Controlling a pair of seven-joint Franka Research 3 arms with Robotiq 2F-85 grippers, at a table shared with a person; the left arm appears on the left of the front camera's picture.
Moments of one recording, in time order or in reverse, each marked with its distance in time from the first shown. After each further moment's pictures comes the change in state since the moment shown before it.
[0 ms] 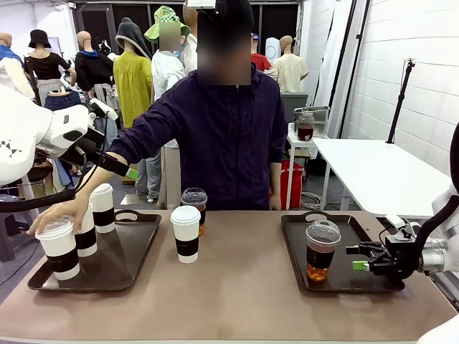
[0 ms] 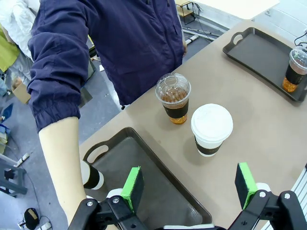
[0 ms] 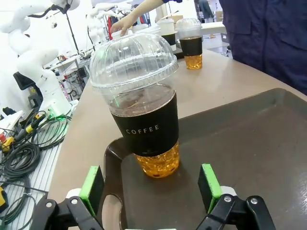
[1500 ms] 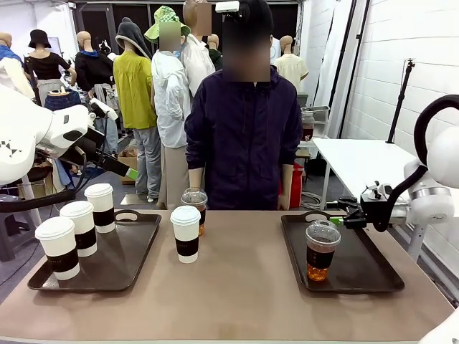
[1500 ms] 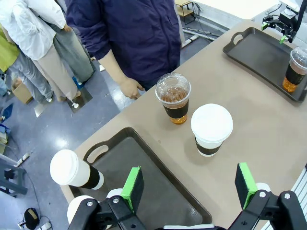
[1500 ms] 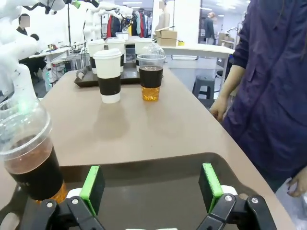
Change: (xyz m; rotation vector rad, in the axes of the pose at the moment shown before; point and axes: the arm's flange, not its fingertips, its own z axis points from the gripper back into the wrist) left arm 0.000 0.000 0.000 0.000 0.000 0.000; right arm 0.091 -0.142 -0.038 -0.002 -0.032 0.246
